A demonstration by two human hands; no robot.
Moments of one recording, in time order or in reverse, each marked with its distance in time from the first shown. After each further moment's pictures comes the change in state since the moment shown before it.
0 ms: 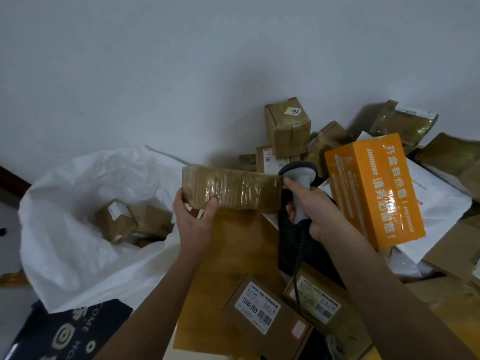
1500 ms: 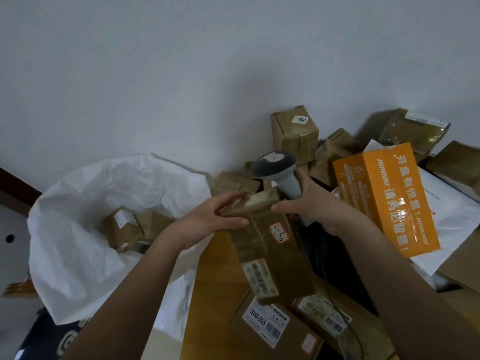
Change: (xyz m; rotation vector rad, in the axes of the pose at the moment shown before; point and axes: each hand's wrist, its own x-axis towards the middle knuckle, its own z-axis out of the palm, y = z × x) left_hand 0.041 0.067 -0.012 0.232 -0.881 -0.274; right_hand -0.011 -0.035 0.002 -0.463 -0.486 -0.281
